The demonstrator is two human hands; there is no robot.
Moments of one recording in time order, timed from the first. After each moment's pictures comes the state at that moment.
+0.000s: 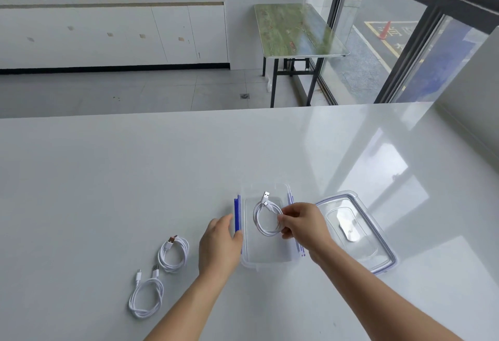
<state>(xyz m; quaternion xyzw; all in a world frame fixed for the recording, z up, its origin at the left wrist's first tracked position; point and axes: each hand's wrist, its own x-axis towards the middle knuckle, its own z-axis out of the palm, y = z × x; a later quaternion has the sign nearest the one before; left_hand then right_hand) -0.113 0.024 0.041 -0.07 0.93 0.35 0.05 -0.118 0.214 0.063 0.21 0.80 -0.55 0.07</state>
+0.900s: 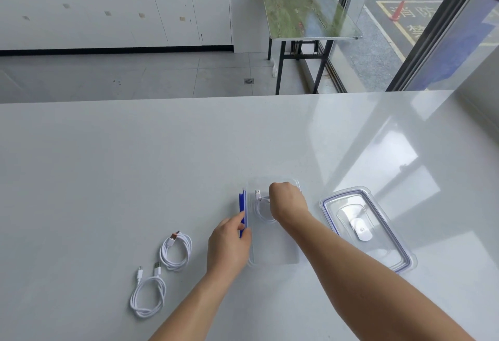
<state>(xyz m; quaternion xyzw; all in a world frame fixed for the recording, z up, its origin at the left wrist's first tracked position) -0.123 0.027 0.022 -0.04 0.91 0.40 0.07 -0.198 0.175 0.035 0.05 0.98 -0.09 0.15</state>
